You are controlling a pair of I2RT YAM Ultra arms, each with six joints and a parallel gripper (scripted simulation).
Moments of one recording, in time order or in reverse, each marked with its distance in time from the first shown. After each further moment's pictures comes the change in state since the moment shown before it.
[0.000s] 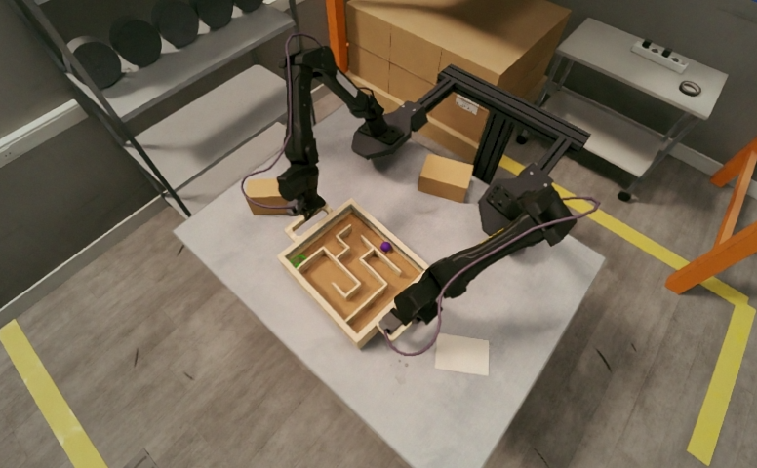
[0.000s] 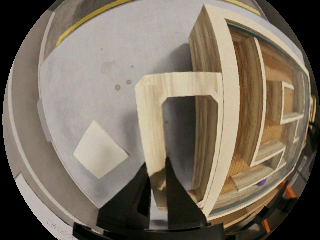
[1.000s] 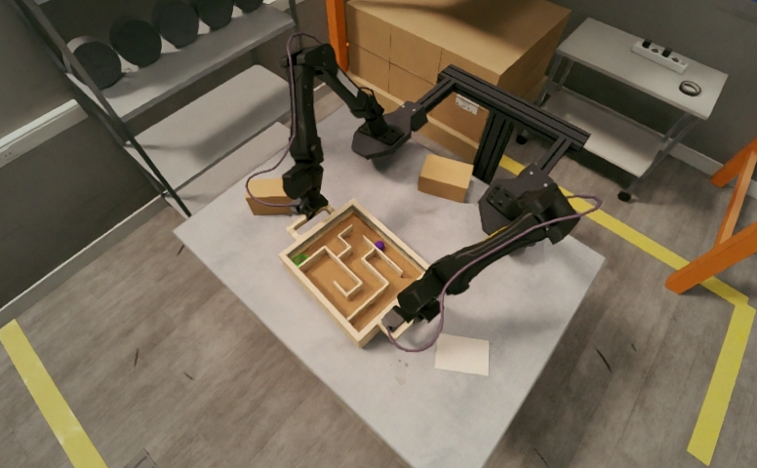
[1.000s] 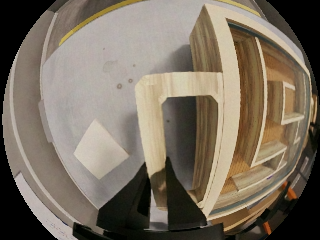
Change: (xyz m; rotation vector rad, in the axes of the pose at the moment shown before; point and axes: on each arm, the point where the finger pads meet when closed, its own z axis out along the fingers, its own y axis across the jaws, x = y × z) left arm 0.005 0.001 0.000 -0.013 -0.032 0.005; right arm 0.006 0.001 0.001 0.009 -0.041 -0.004
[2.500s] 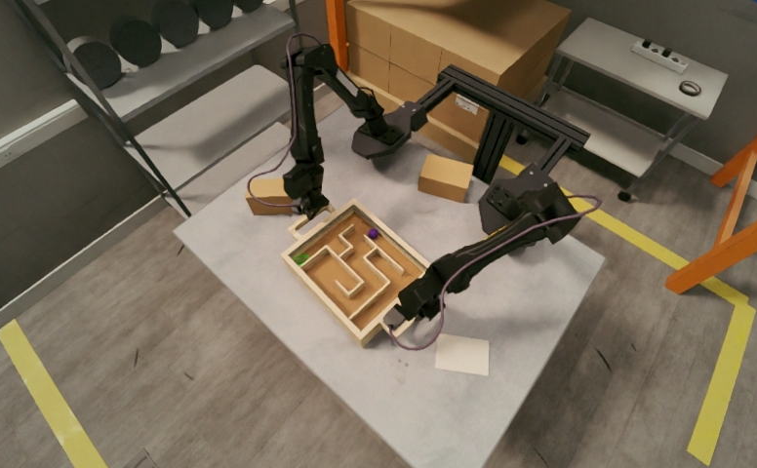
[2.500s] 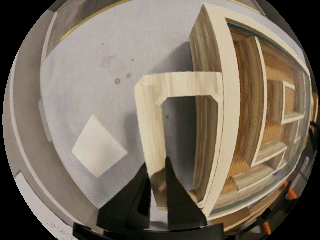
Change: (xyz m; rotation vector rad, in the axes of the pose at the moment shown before) left arm 0.009 -0.001 0.002 -0.005 0.011 0.001; right arm 0.007 -0.001 0.005 -0.010 0.010 -0.003
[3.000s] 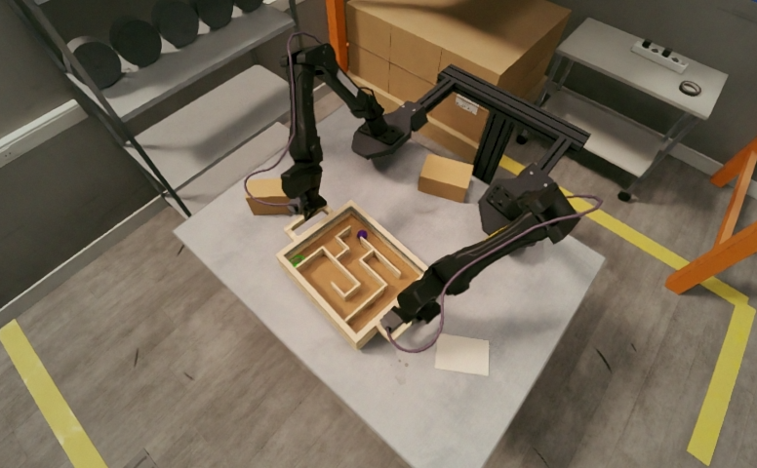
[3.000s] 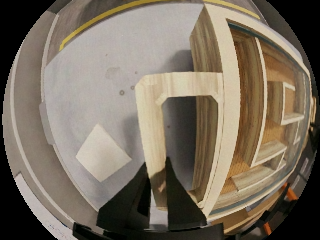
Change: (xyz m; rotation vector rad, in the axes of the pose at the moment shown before) left arm -0.019 0.002 -0.004 0.006 -0.041 -0.003; right arm -0.016 0.001 -0.008 0.016 -0.035 0.008
